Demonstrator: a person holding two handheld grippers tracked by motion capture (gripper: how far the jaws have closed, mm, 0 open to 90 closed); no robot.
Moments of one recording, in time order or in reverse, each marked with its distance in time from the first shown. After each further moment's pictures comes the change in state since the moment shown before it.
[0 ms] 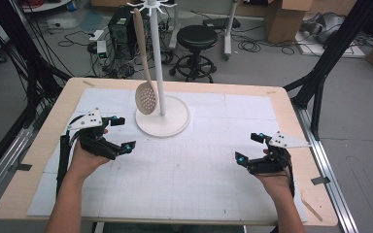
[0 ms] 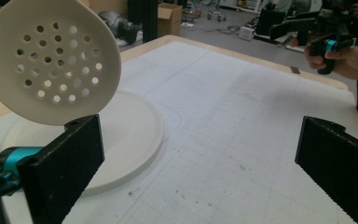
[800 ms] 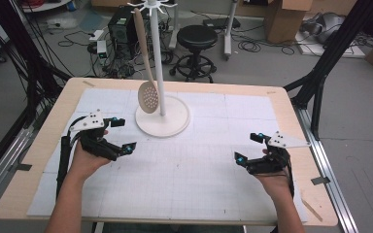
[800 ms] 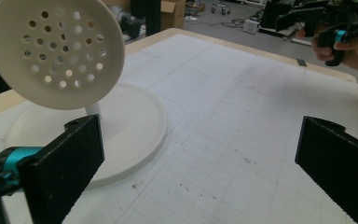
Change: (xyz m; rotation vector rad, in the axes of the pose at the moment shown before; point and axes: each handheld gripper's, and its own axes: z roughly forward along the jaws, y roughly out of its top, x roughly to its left) left arm -0.001 -0.003 0.003 0.021 0.001 0.012; right arm 0.001 0.000 0.002 0.008 -0.001 -0.007
